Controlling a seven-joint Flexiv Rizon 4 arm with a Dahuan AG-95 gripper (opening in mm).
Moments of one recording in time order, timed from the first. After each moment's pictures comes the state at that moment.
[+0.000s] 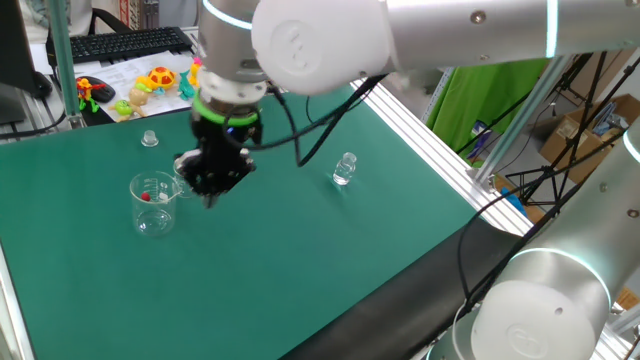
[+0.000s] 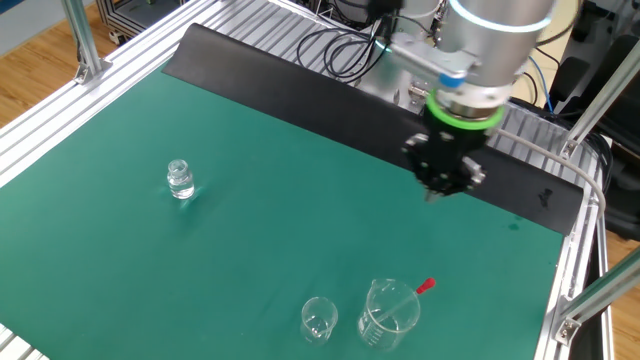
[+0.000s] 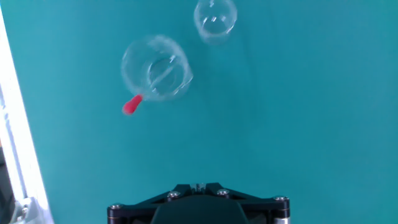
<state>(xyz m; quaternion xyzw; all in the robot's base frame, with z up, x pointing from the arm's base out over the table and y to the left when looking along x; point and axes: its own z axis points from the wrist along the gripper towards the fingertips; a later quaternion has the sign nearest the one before) 0.422 0.249 0.195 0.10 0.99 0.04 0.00</state>
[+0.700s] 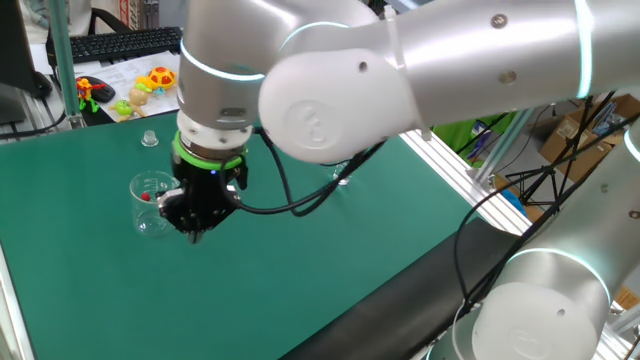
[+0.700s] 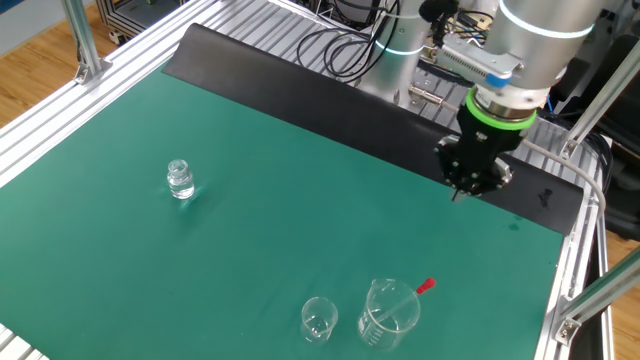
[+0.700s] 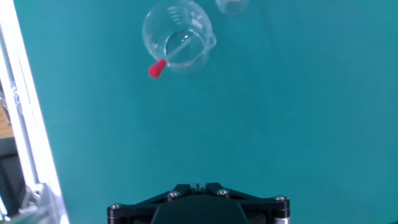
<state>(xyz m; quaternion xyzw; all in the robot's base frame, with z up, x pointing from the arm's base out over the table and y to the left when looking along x) 0.390 0.273 0.178 0.10 0.99 0.04 0.00</state>
